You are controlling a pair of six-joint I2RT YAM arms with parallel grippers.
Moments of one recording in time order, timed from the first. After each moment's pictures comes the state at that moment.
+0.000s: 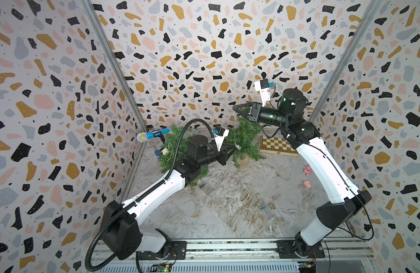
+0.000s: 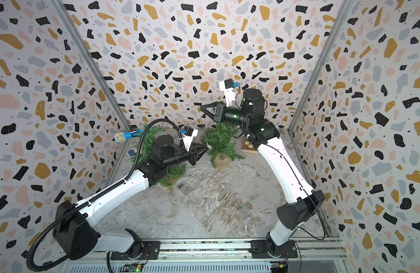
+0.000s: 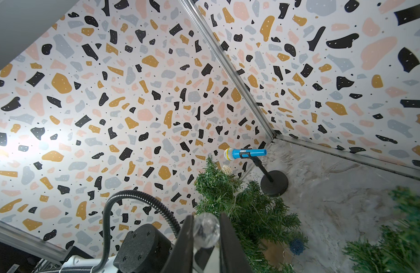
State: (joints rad) left arm -0.62 1.36 1.11 0.08 0.42 -0.19; right arm 0.48 1.65 1.97 -0.34 -0.72 0.63
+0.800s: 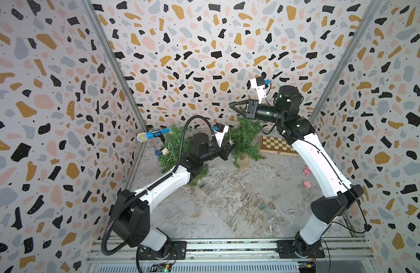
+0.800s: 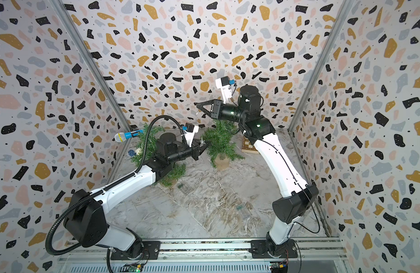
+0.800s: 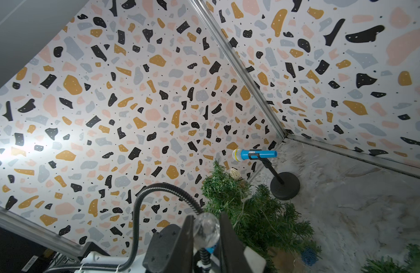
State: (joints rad) left arm -0.57 1.46 1.13 0.22 0.48 -0.26; right arm 0.48 1.72 2.05 -0.34 -0.74 0.65
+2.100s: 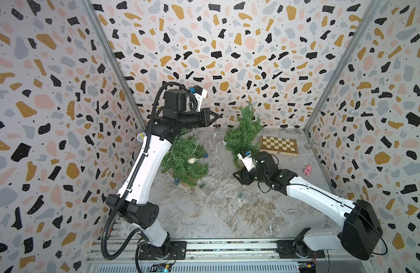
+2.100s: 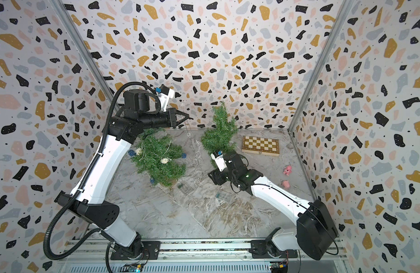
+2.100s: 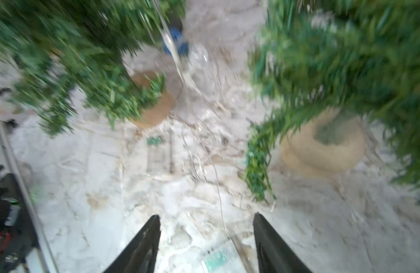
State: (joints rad) left arm -0.37 1.66 2.07 -0.80 0.59 -0.40; right arm 0.71 1.34 0.91 -0.27 -0.16 0.10
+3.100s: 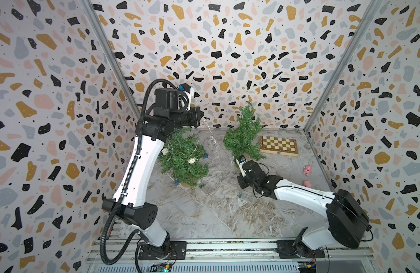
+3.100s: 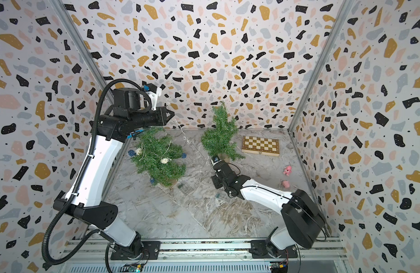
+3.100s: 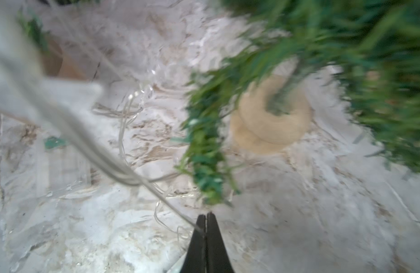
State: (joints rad) left arm -0.29 1.65 2.17 -0.94 0.29 -0.25; right arm 0.75 1.42 0.86 -0.21 0.24 0.20
